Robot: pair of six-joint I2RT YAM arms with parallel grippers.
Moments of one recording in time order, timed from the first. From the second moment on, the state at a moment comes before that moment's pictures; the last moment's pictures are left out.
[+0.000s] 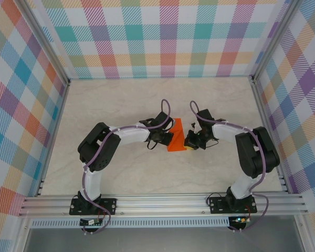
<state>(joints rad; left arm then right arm) -0.76 1.99 1.27 -0.32 0.06 -0.29 0.36 1.68 0.91 -0.50 -0.49 0.60</state>
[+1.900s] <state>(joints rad) -0.76 1.98 1.27 -0.32 0.07 -0.30 0.40 1.90 1.03 -0.30 -0.57 0.70</state>
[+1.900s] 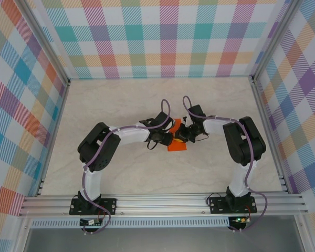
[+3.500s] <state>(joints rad) -0.75 1.92 1.14 -0.20 0.38 -0.40 0.40 1.90 1.03 -0.29 -0.58 0.68</state>
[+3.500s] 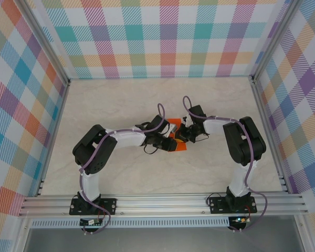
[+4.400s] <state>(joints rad) -0.75 1.87 1.02 -0.14 0.35 -0.38 0.40 1.90 1.03 -0.29 -0.58 0.68</state>
